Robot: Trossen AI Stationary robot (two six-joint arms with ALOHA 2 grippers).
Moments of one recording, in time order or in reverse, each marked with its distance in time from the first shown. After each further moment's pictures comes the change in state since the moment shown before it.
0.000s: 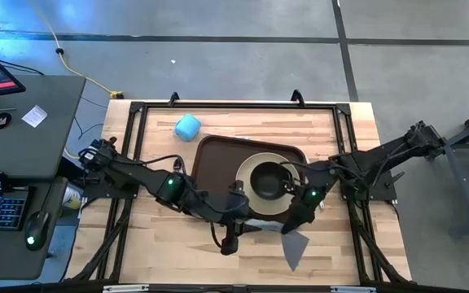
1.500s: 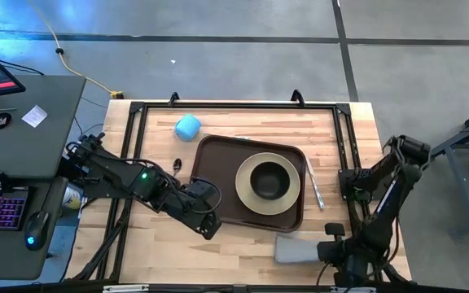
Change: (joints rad) left arm -0.061 -0.117 0.000 -0.625 -0.024 -0.931; right arm 0.737 0.296 -0.002 -0.576 0.618 -0.239
